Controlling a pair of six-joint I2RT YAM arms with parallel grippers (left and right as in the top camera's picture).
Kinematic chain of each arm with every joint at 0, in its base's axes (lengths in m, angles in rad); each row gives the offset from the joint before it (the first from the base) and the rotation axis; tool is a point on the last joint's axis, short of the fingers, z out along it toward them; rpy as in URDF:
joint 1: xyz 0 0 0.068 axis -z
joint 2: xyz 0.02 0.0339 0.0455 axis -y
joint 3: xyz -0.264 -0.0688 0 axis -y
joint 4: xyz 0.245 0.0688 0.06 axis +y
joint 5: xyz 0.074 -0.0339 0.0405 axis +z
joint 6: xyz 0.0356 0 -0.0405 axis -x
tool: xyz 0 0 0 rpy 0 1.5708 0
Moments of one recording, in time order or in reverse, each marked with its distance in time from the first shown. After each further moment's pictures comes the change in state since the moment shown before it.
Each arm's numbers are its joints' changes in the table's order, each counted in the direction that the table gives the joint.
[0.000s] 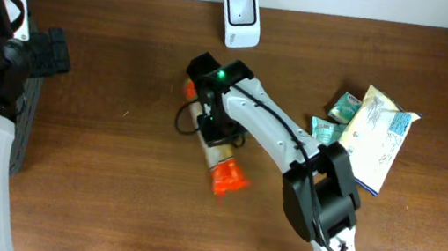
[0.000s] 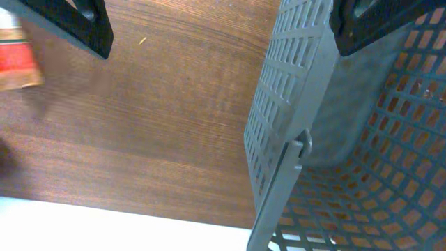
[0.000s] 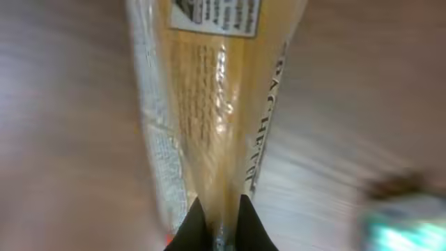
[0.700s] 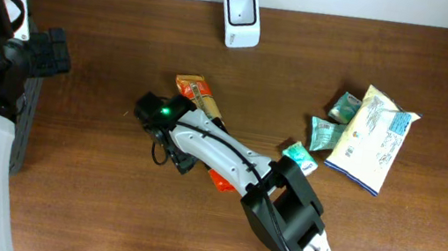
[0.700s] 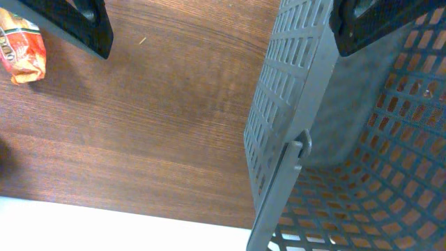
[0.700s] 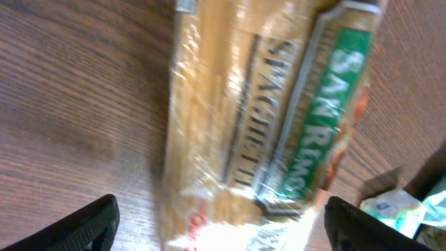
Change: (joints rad) left arm 0.000 0.000 0.000 0.000 0.000 0.000; right arm -0.236 -0.093 0.030 0.005 -0.300 -0.087
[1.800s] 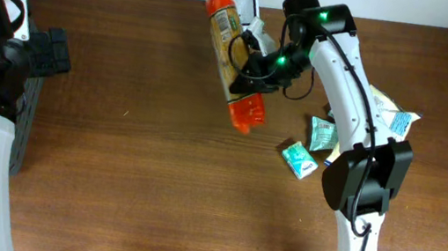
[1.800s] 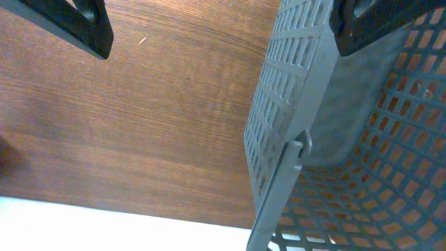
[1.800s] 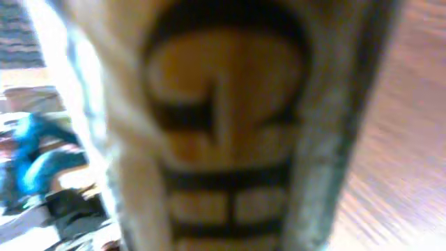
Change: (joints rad) left arm 0.000 0.000 0.000 0.000 0.000 0.000; right arm 0.591 0.037 0.375 0.192 1.085 0.454
